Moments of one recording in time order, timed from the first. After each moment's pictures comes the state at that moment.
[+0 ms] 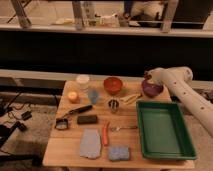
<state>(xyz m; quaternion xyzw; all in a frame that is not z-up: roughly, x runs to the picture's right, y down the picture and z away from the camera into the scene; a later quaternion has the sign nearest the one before) 0.297 -0.084 0.875 0.06 -0.06 0.01 1.00</state>
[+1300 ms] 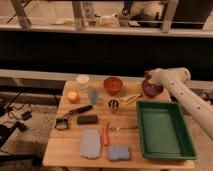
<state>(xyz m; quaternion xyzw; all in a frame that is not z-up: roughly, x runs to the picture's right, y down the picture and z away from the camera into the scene) 0.303 -0.084 0.887 0.07 -0.05 0.02 1.00</state>
